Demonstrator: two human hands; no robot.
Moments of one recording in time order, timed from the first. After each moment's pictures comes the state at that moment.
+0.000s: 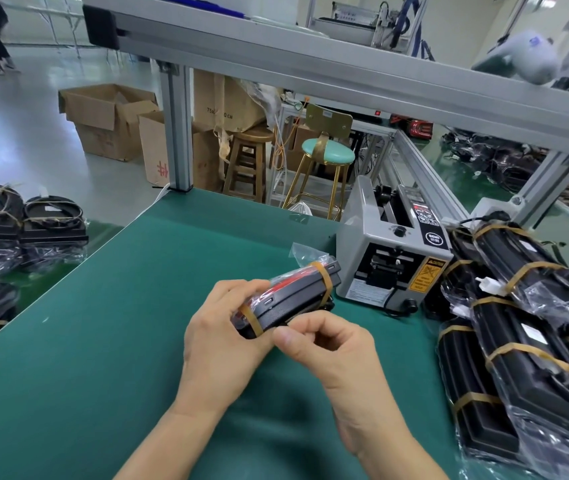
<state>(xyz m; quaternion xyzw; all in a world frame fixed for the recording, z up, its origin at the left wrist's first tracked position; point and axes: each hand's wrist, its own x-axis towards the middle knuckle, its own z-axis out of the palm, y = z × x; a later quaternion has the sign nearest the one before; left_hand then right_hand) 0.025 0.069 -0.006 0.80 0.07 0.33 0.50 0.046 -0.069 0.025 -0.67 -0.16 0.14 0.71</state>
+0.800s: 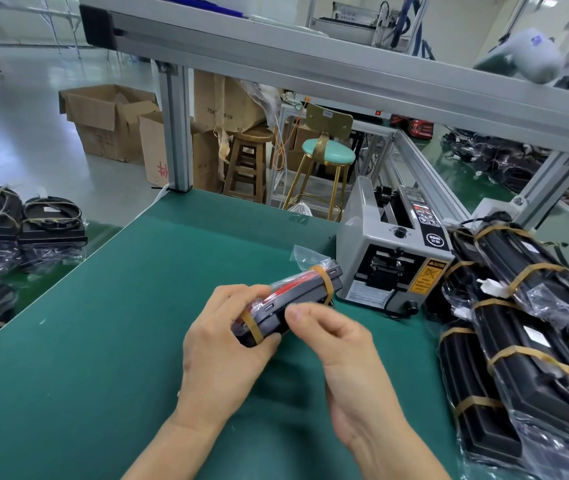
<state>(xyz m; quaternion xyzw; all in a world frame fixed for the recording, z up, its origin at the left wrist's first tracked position) 0.024 0.065 -0.009 0.80 0.08 0.34 0.49 0.053 -0.061 0.033 -0.64 -0.08 0.16 0.75</state>
